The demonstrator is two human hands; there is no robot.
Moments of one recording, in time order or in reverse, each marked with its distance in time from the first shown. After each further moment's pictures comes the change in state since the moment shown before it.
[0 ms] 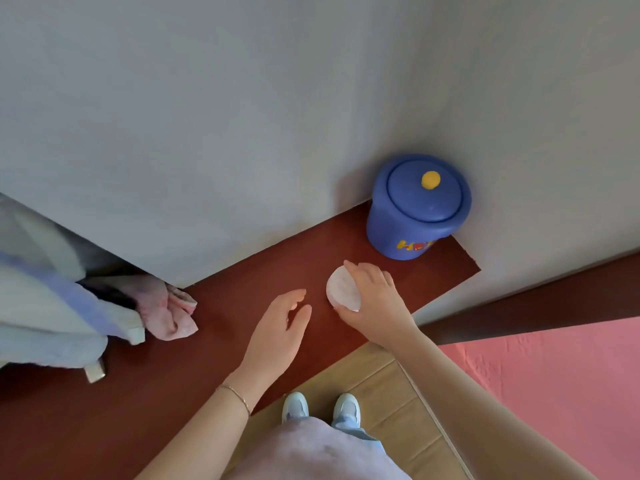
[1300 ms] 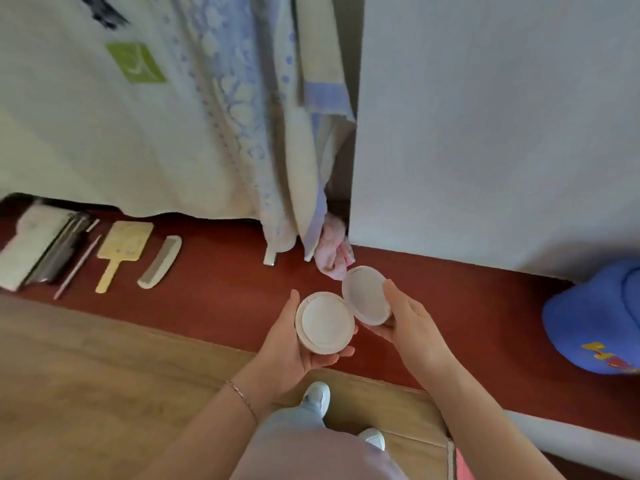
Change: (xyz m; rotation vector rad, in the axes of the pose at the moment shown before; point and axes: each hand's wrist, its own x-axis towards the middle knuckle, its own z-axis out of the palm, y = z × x) left_hand -0.129 -0.040 -0.069 -1.548 0.277 -0.570; right_hand -0.027 -0.153 0.017 0.871 -0.653 -0.025
